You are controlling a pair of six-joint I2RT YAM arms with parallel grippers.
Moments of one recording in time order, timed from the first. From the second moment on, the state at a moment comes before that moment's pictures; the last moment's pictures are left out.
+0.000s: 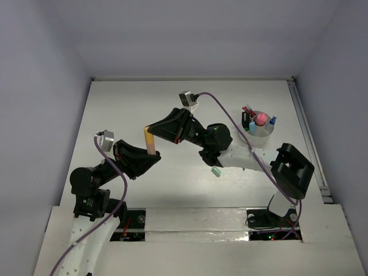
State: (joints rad) left arm -0.21 0.30 0.51 0.21 0.87 -0.82; right arm 1.00 1.70 1.12 1.36 -0.40 1.34
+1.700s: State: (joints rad) left arm -0.21 0.49 0.69 0.06 0.99 -0.89; right arm 1.03 1.52 0.72 1.57 -0.13 1.01
